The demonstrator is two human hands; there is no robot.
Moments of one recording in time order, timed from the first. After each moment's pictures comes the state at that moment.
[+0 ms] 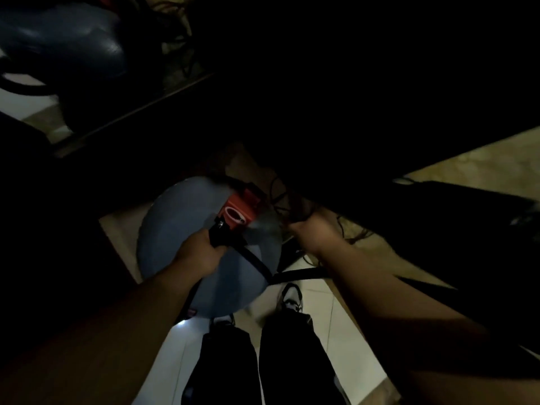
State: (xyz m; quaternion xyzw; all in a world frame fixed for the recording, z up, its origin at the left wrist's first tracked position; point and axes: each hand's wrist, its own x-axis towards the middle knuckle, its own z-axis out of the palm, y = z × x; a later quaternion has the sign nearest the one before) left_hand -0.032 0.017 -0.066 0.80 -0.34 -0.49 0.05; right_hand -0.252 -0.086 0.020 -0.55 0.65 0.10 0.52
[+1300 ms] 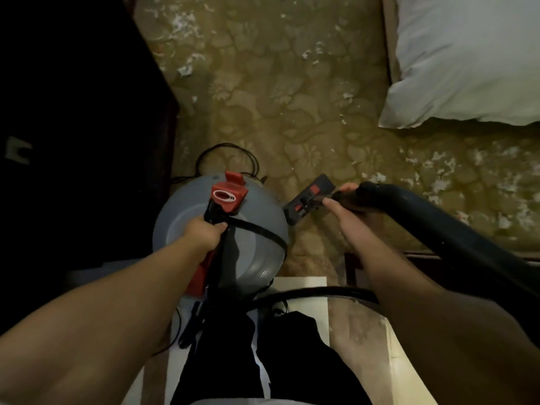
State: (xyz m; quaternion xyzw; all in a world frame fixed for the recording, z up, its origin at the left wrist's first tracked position) left_hand -0.628 -0.070 0.056 0.66 -0.55 -0.51 -0.10; right_hand -0.858 0.112 0.158 -0.04 0.82 -0.42 0.38
